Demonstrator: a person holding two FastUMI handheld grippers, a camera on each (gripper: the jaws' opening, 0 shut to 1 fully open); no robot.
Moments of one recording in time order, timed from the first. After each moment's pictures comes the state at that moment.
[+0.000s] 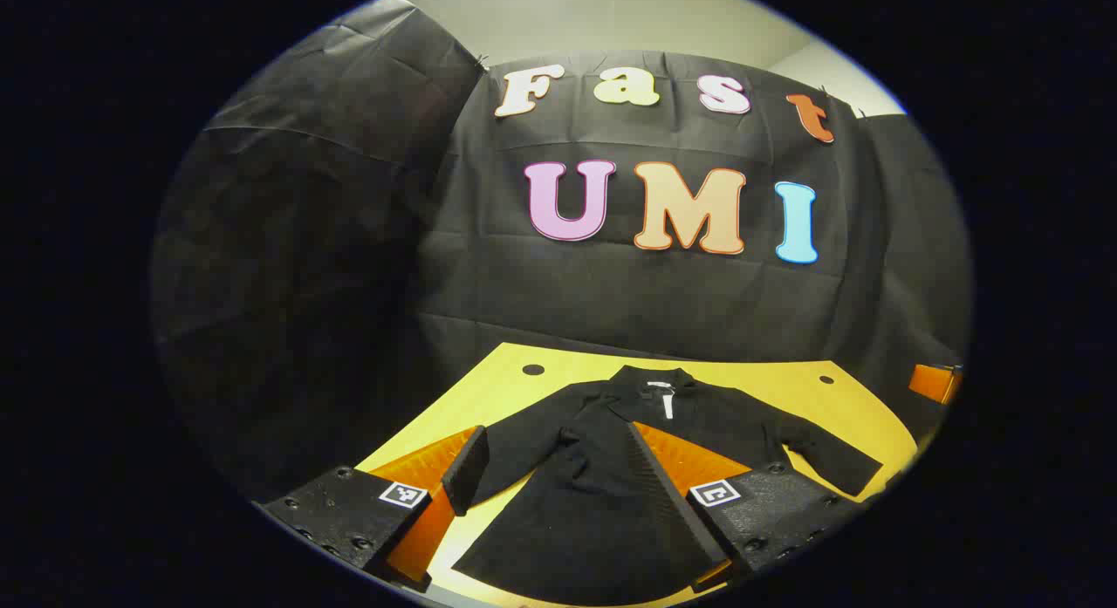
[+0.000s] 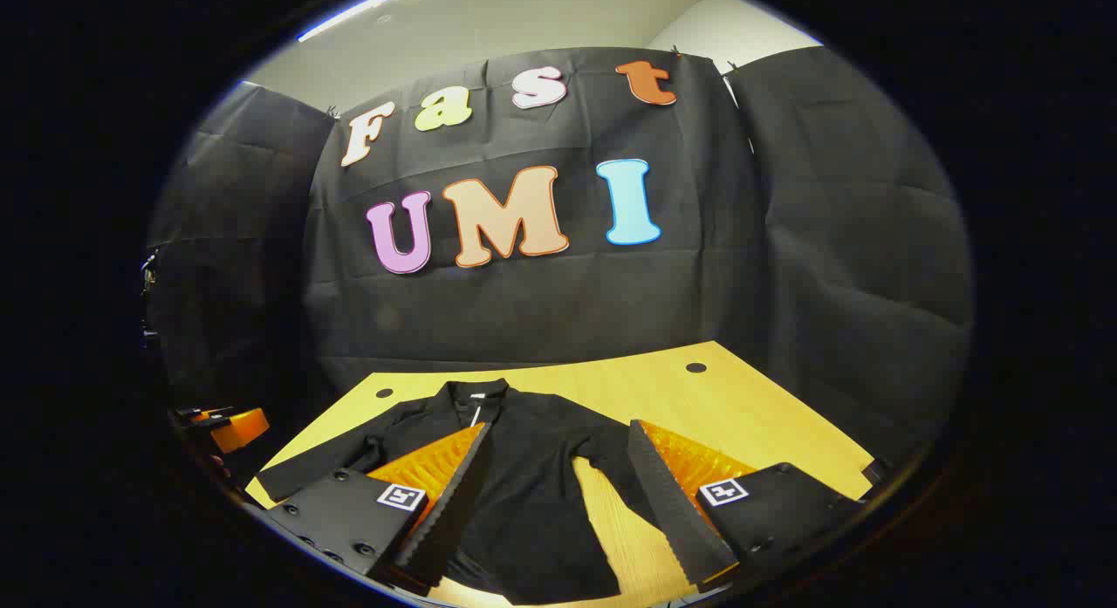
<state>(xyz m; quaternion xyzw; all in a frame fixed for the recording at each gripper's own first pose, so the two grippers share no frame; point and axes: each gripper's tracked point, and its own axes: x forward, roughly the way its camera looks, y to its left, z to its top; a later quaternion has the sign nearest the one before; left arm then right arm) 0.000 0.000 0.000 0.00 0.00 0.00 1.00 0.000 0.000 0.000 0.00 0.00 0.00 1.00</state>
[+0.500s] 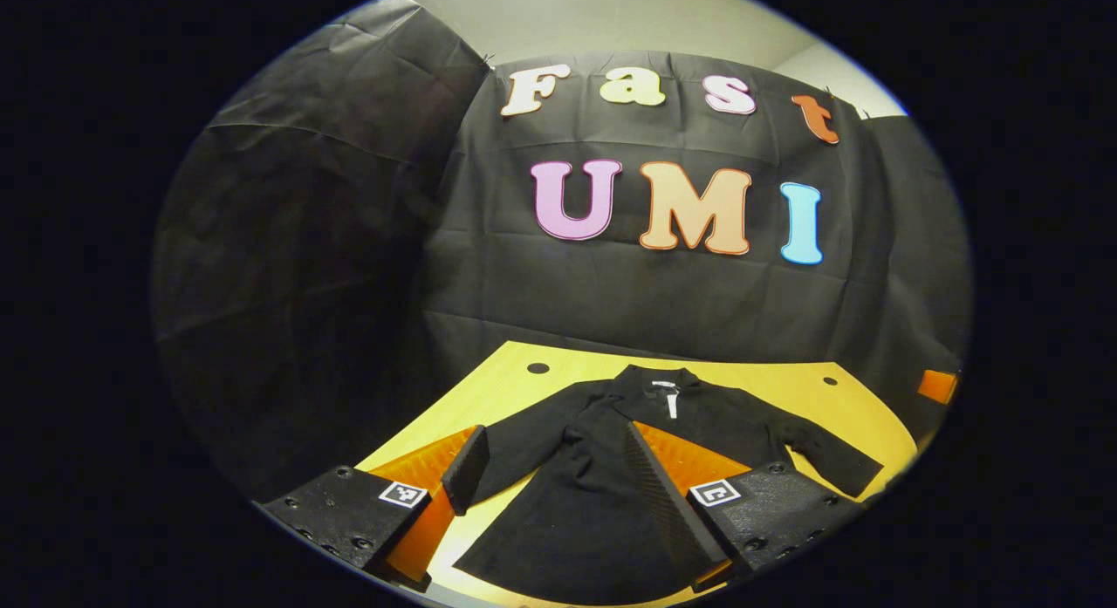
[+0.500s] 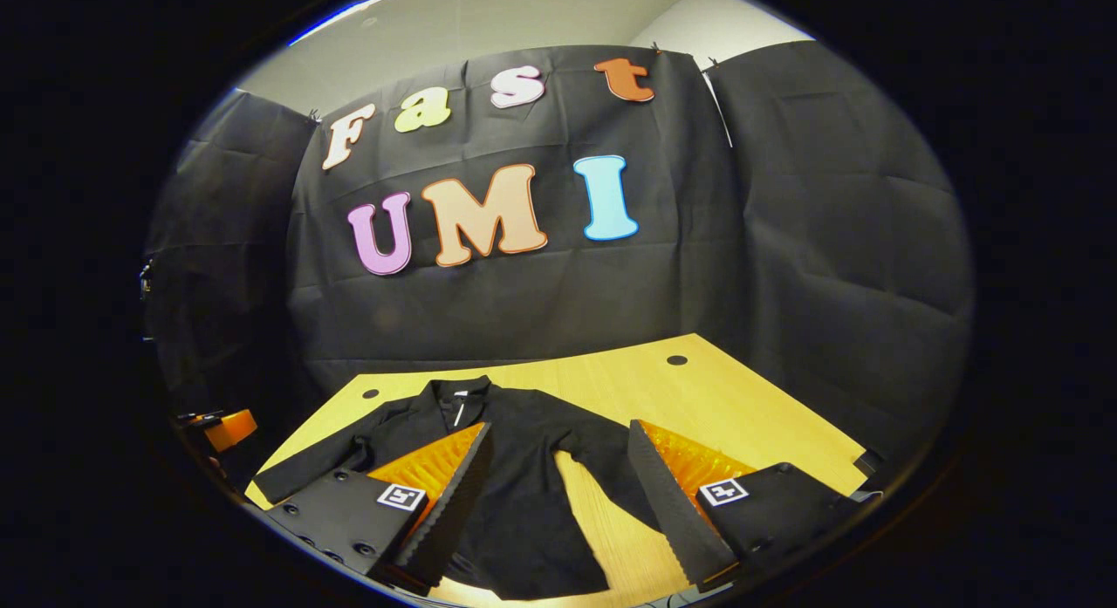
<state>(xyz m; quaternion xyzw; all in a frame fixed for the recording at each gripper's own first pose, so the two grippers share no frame) -0.002 0.003 0.001 0.00 0.00 0.01 1.00 -0.007 -0.021 -0.002 0.02 0.00 -0.02 1.00</state>
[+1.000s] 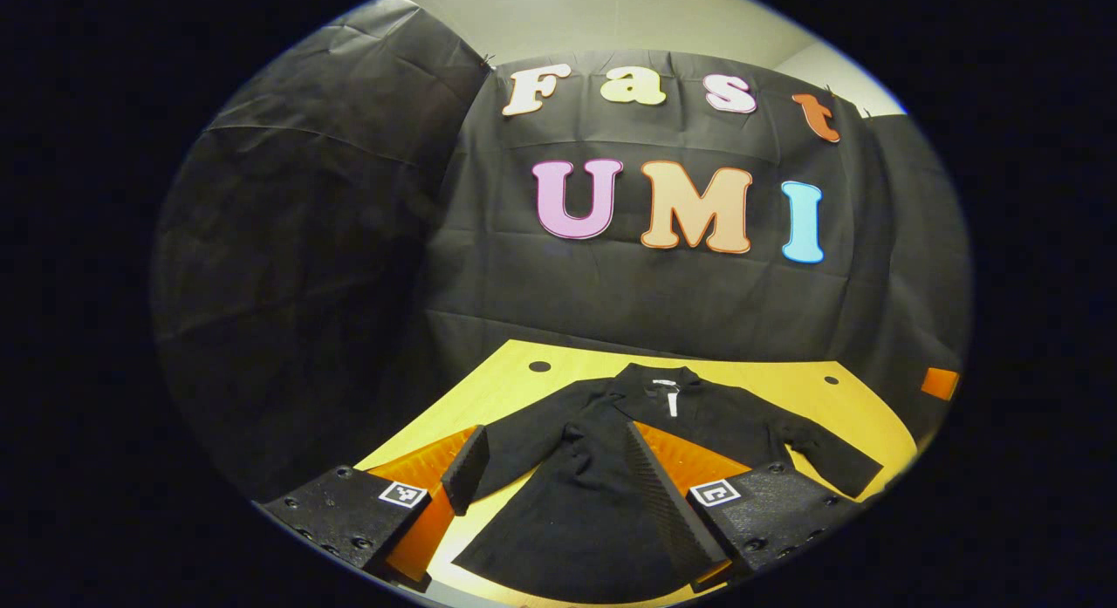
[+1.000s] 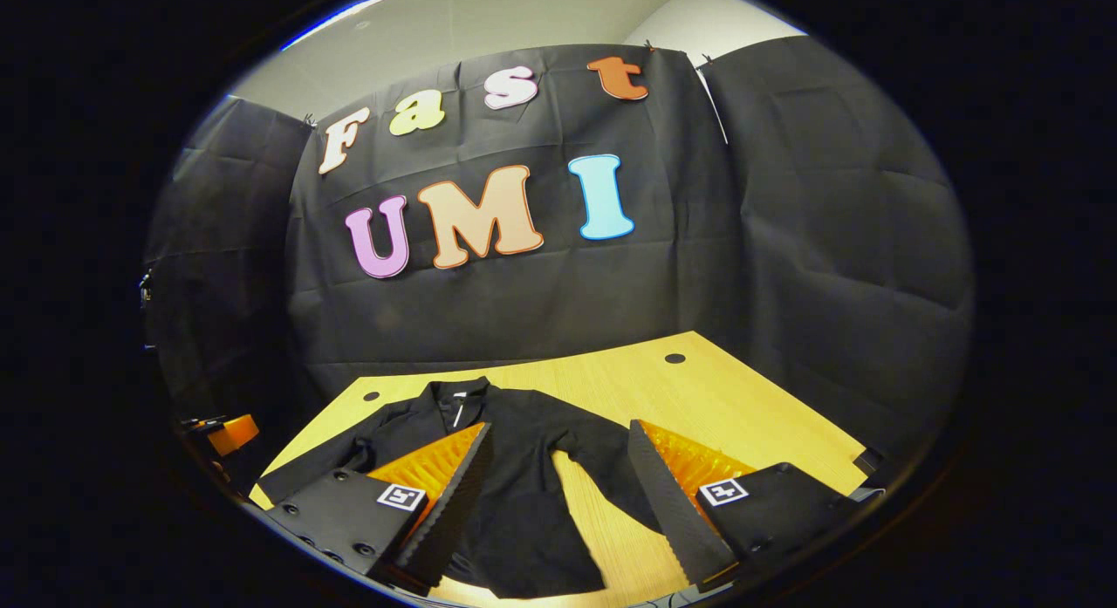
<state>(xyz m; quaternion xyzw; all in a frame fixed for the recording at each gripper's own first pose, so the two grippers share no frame) -0.008 0.000 0.000 0.00 0.00 0.01 1.00 -0.009 -0.026 -0.002 0.02 0.01 -0.02 1.00</state>
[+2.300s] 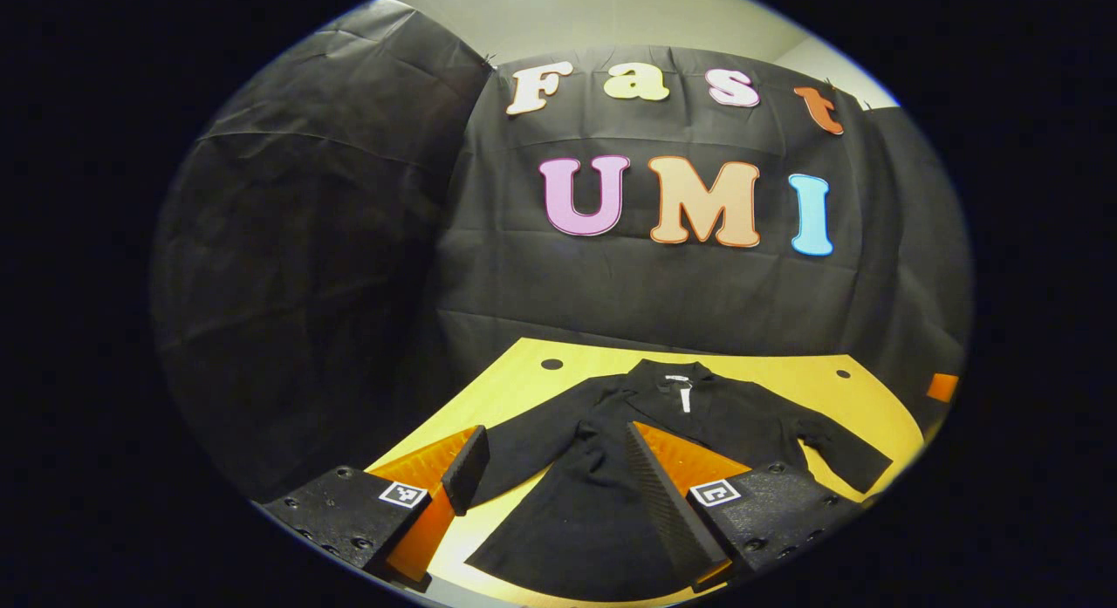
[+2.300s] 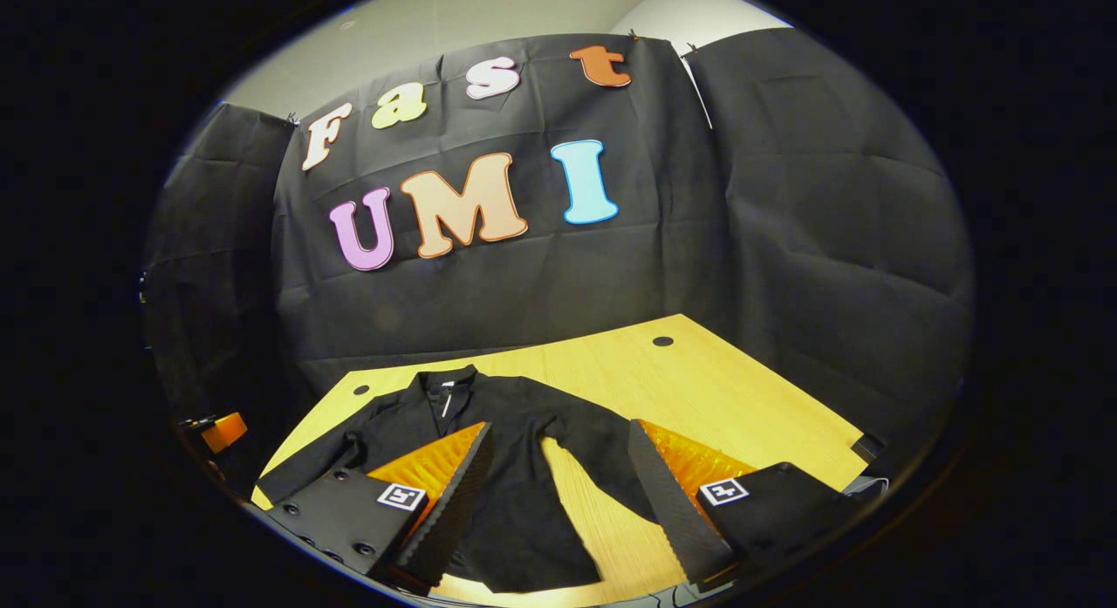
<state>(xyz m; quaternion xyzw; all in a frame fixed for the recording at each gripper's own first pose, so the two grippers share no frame) -0.008 0.010 -0.001 0.01 0.01 0.03 1.00 -0.006 -0.043 -0.018 0.04 0.03 -0.04 1.00</state>
